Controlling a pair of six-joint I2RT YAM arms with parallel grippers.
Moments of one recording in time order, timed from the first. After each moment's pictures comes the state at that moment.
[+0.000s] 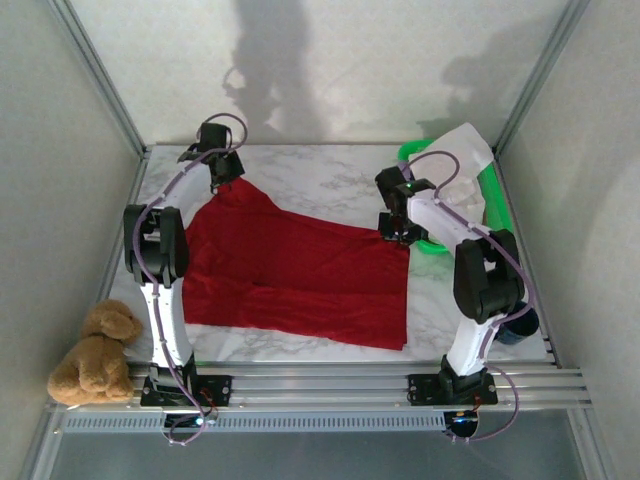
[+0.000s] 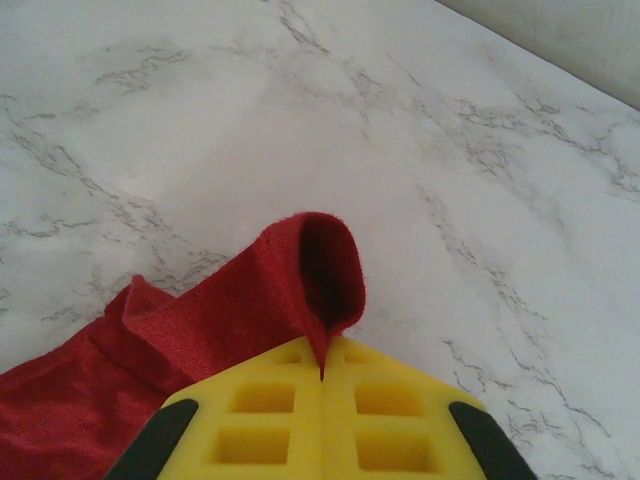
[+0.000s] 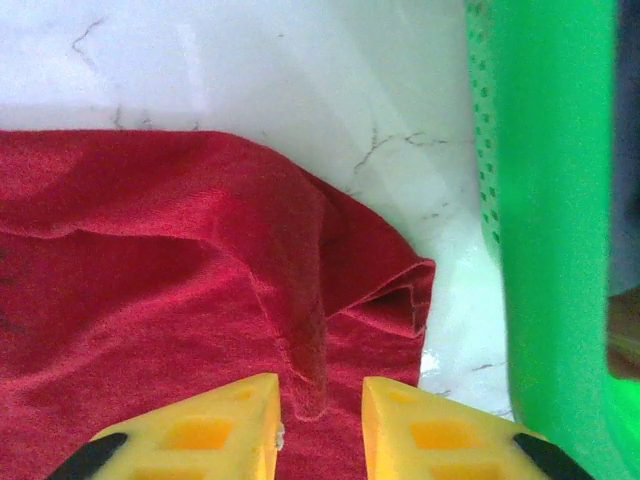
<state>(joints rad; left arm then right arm) -0.07 2.15 1.80 -0.53 -0.03 -0.50 0.39 1.84 1.41 -0.96 0.16 0.45</state>
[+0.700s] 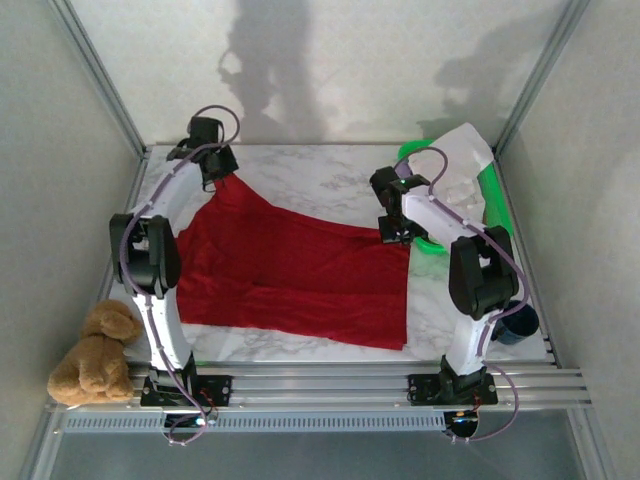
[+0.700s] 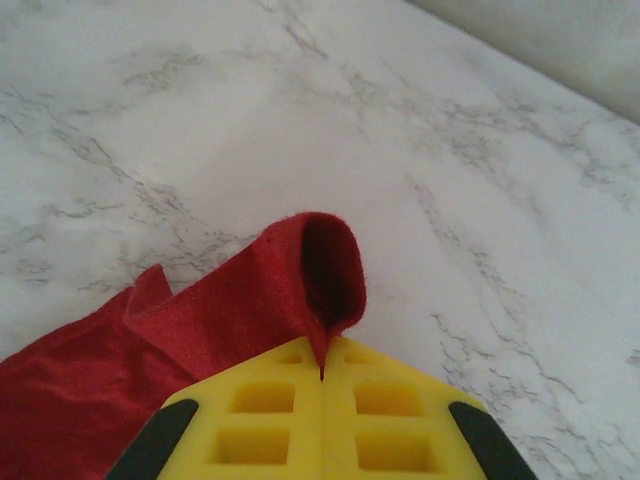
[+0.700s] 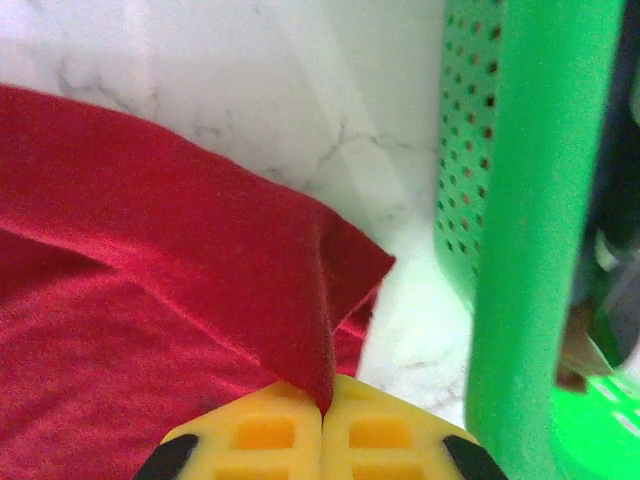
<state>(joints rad) -0.06 2.01 1.75 -0.58 -0.04 -0.50 0.42 1.86 1.48 -1.09 0.28 0.31</state>
